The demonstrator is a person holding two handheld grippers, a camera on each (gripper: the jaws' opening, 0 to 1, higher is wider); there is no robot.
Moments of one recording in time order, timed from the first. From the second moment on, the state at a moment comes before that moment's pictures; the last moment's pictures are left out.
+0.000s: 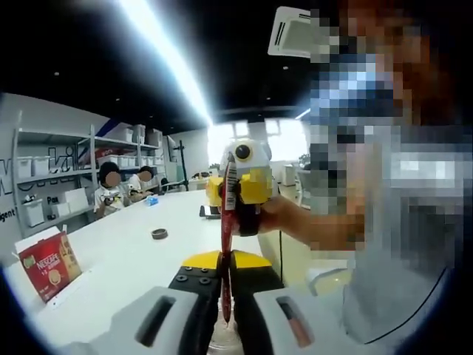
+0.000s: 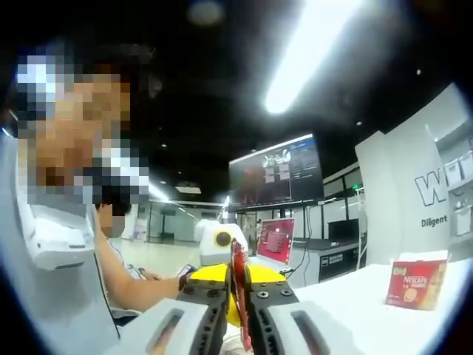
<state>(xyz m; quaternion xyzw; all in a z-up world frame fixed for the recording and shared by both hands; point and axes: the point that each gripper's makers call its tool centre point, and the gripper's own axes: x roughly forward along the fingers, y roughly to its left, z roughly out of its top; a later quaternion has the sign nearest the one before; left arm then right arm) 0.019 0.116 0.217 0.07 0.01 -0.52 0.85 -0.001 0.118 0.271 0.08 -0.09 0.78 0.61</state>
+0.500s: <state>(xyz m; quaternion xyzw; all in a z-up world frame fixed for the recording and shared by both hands) 0.014 0.123 0.220 0.07 0.01 -0.51 0.85 -0.002 0.120 0.274 0.08 -0.09 0.78 0.61</state>
